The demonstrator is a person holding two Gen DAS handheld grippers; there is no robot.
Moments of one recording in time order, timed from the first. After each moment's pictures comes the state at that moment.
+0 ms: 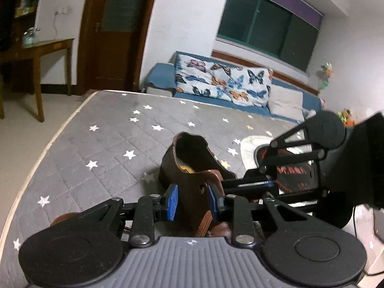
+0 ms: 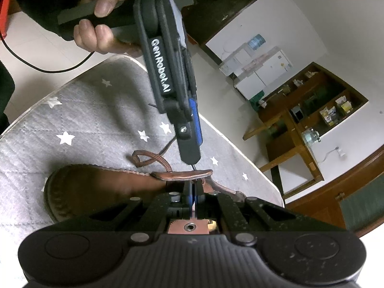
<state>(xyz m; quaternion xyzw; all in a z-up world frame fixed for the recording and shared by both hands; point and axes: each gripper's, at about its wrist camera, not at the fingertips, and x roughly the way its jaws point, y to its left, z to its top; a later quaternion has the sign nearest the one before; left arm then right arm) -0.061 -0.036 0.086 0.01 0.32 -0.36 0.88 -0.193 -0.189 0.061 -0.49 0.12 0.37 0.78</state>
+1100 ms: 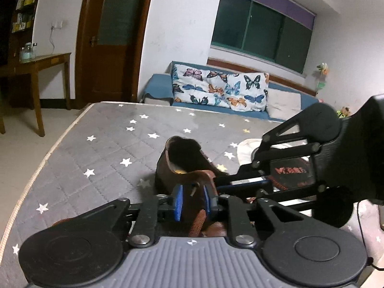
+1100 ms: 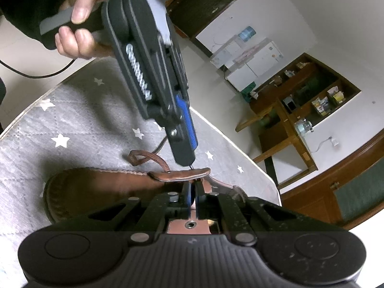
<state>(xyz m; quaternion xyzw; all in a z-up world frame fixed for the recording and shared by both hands) -0.075 -0.041 0.082 0.02 0.29 -0.36 0.89 -0.203 -0.195 0.067 -0.49 0.13 0.34 0.79</state>
